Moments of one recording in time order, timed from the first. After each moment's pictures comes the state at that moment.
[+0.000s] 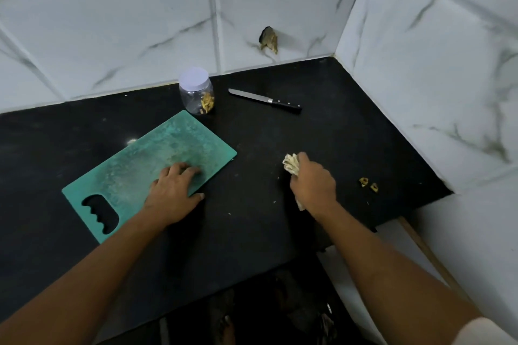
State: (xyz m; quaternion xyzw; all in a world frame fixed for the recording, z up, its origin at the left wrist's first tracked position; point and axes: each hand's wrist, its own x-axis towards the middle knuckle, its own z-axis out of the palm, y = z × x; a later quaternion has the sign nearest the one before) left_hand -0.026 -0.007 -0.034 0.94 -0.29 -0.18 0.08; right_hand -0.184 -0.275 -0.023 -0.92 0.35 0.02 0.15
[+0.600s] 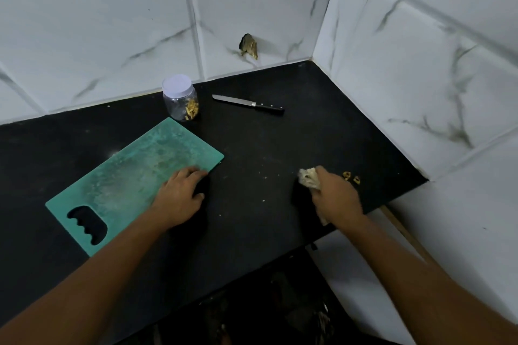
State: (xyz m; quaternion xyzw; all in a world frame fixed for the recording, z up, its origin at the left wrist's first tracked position) left_hand -0.036 -0.031 -0.032 0.90 -0.36 -0.20 0.13; right_hand -0.259 -0.304 -0.019 -0.93 0.35 0.03 0.14
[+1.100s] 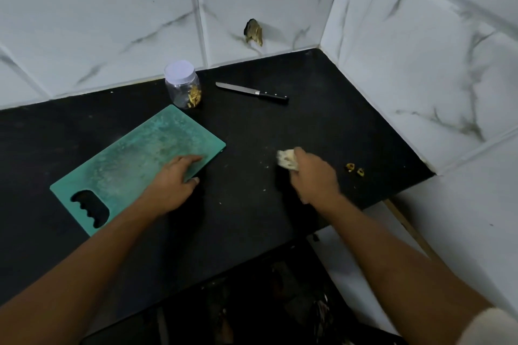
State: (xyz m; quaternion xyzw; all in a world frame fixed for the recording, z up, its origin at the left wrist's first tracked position) left_hand -0.040 -0.019 -0.018 0.90 -0.30 -0.23 0.24; right_hand -0.218 -0.285 -0.020 -0.94 0.30 0.01 0.14
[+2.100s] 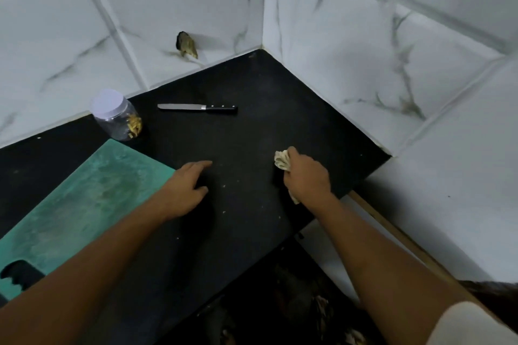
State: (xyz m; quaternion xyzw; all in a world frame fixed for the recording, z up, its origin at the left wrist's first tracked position) left_hand -0.050 -0.146 -0.010 0.85 -0.42 -0.27 0.16; right_hand -0.249 -0.358 -0.029 -0.89 0.42 0.02 0.15
